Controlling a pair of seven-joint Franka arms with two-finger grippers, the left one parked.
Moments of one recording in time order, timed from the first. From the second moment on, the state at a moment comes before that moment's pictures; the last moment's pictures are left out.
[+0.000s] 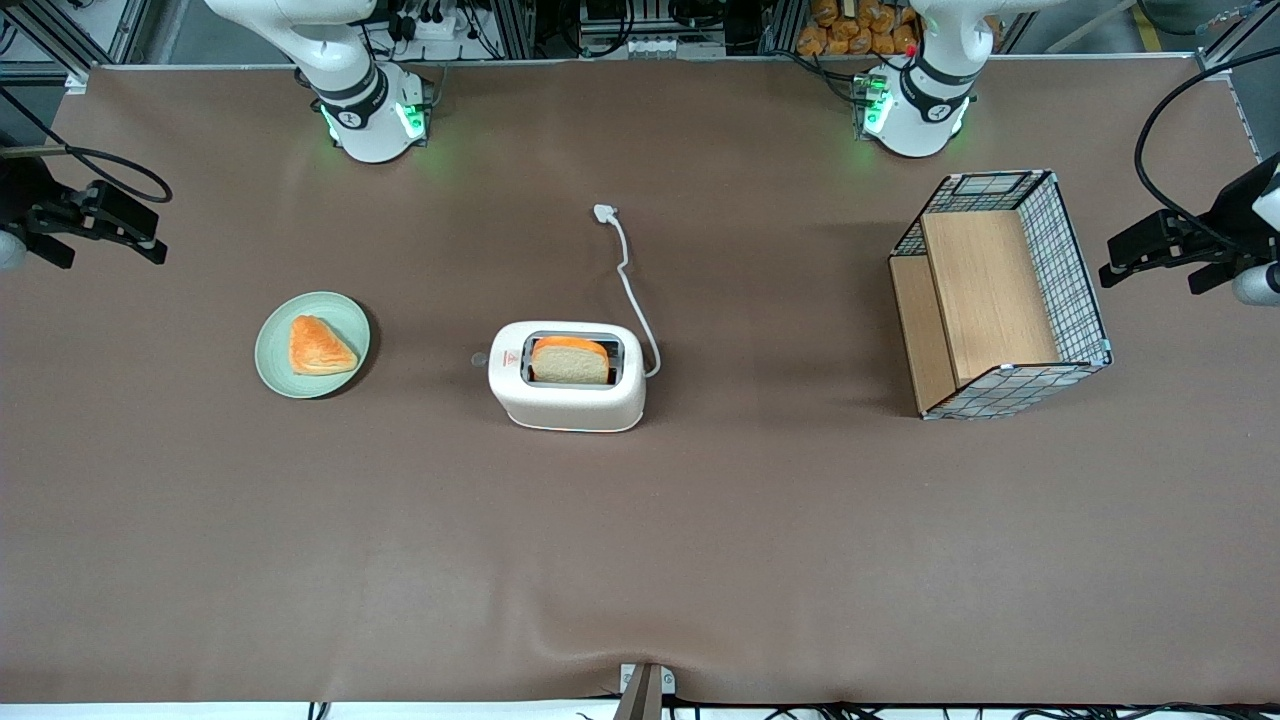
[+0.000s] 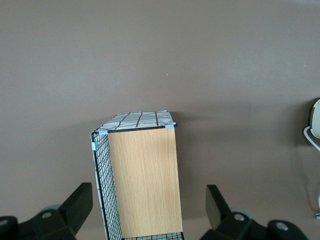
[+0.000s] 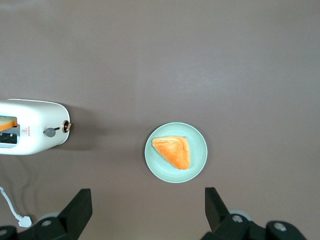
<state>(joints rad) -0.01 -0.03 0.02 -1.54 0.01 1.53 -0.03</state>
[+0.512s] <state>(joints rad) -0.01 -0.03 0.02 -1.54 0.01 1.53 -0.03</state>
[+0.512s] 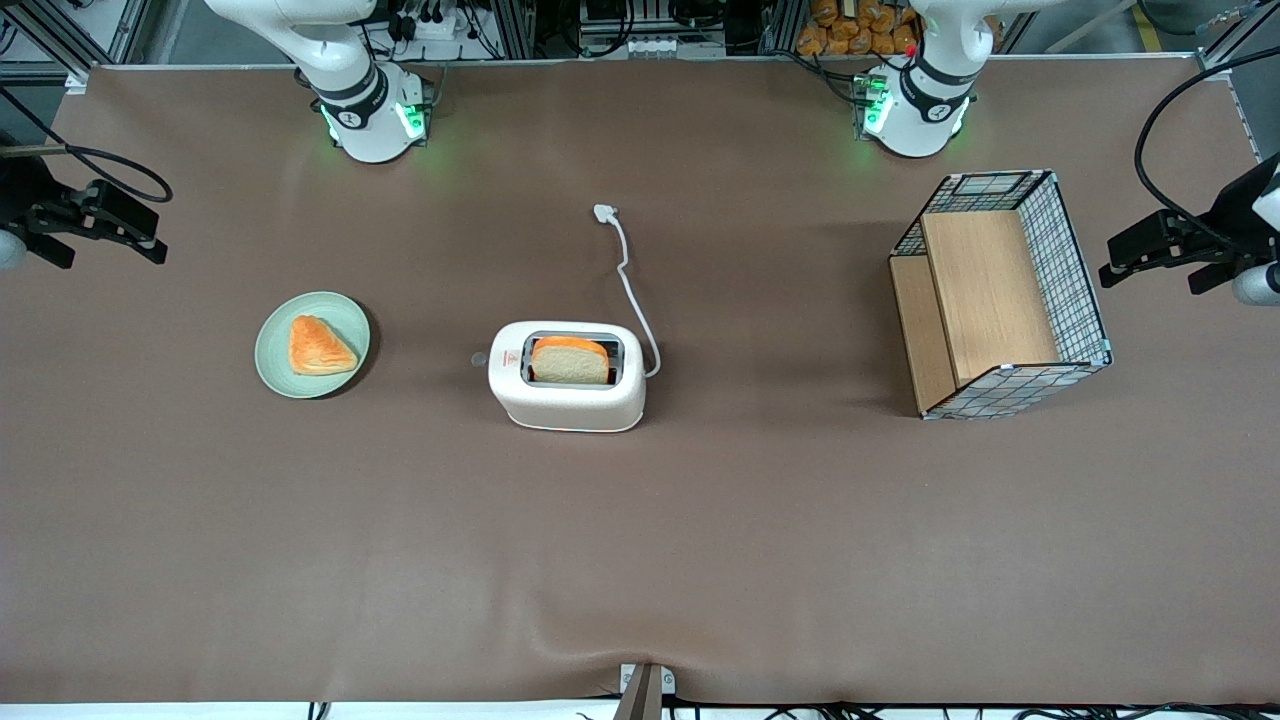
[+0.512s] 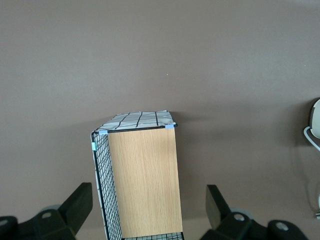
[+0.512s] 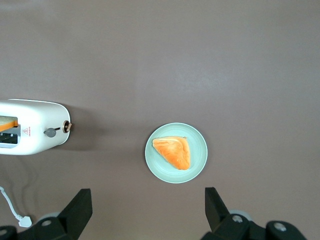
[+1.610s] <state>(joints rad) 0.00 0.18 0.03 -1.54 0.10 1.53 -0.04</state>
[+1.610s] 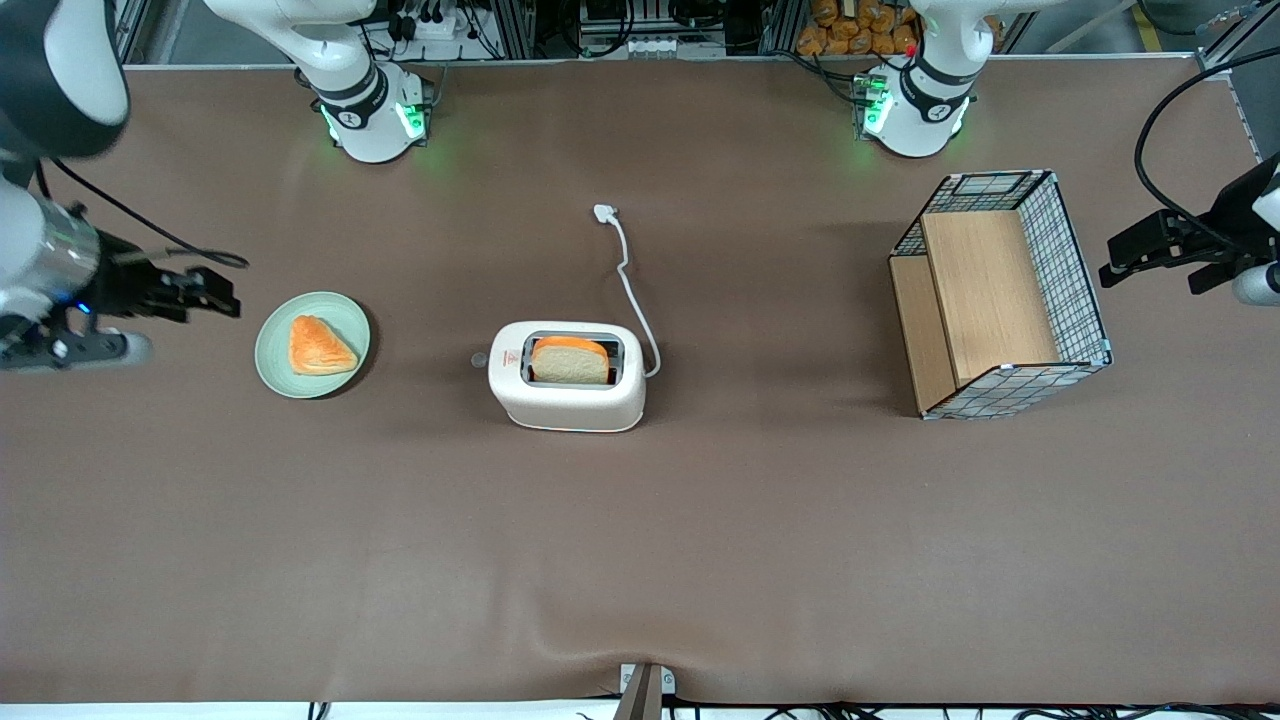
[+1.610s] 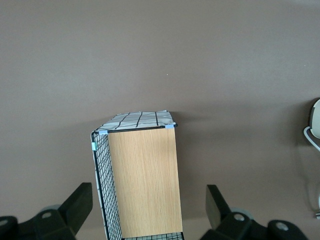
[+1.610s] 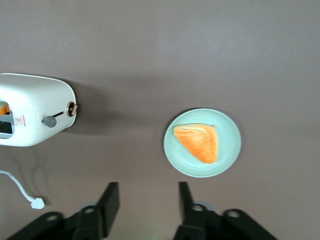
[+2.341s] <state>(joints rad) 0.05 0.33 0.03 -1.65 0.40 1.69 -0.03</state>
